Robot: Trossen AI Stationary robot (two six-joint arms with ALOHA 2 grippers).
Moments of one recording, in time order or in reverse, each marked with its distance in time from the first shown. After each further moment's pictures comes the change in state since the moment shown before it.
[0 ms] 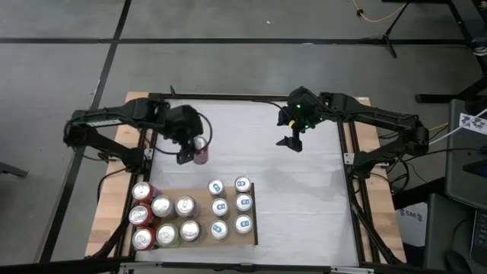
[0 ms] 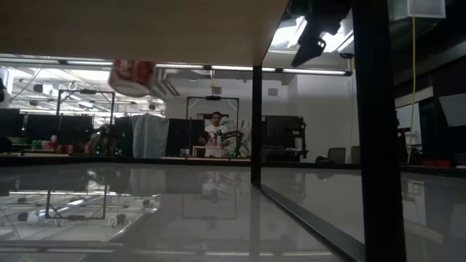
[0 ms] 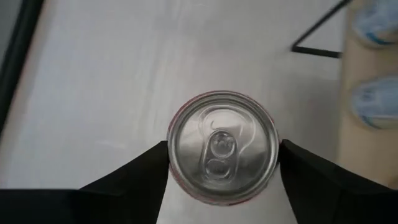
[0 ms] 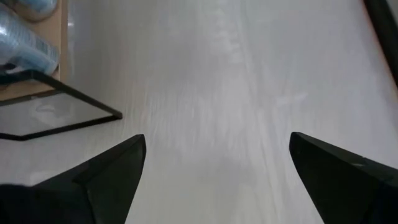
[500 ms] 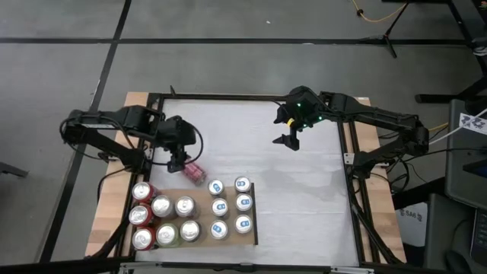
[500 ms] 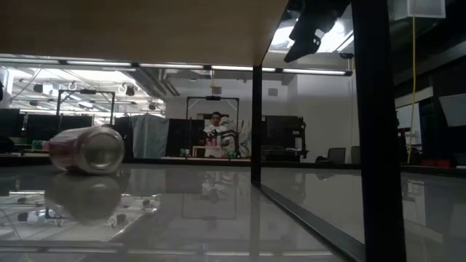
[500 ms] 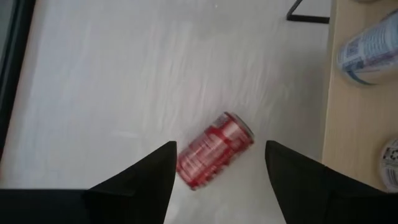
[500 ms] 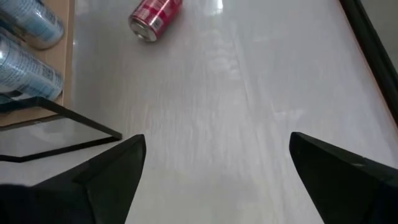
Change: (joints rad) left arm -0.170 -0.036 0.002 -0.106 -0.093 -0.107; right arm 0.000 0.000 0.000 0.080 0.000 0.020
